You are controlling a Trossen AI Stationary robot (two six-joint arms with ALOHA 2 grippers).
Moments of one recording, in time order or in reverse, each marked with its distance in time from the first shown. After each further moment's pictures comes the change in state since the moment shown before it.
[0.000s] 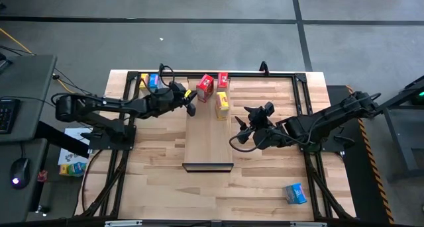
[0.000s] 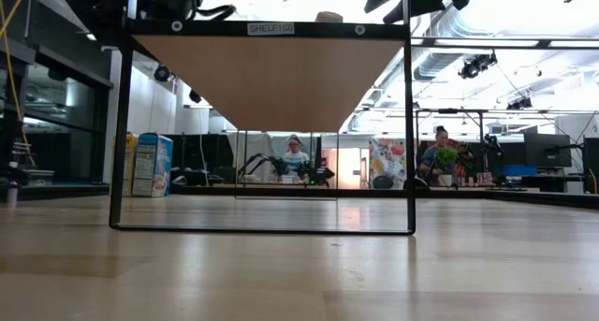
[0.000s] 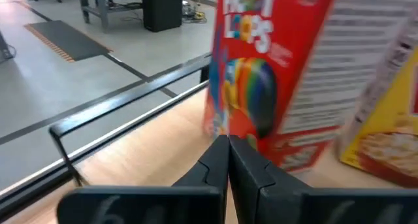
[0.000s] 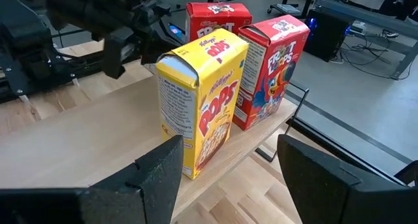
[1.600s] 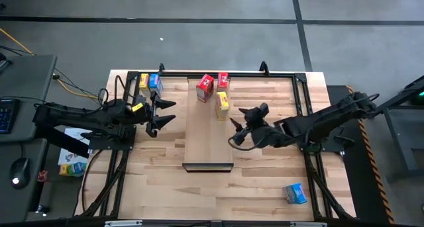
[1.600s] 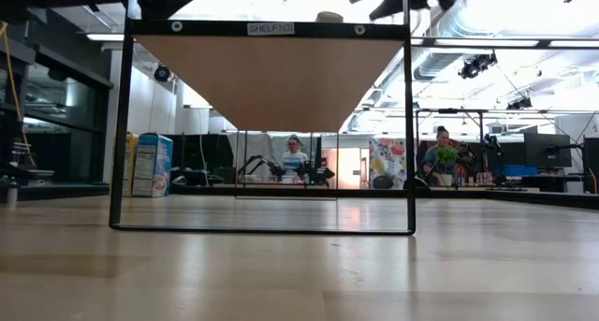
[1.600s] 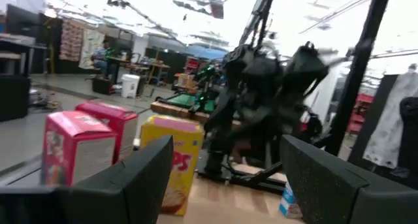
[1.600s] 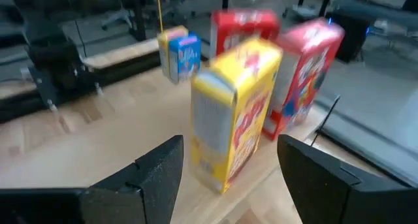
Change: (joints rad) left arm -0.275 -0.686 -0.239 0.040 0.224 0.019; right arm -0.015 0.037 0.002 0.140 -0.051 -0.058
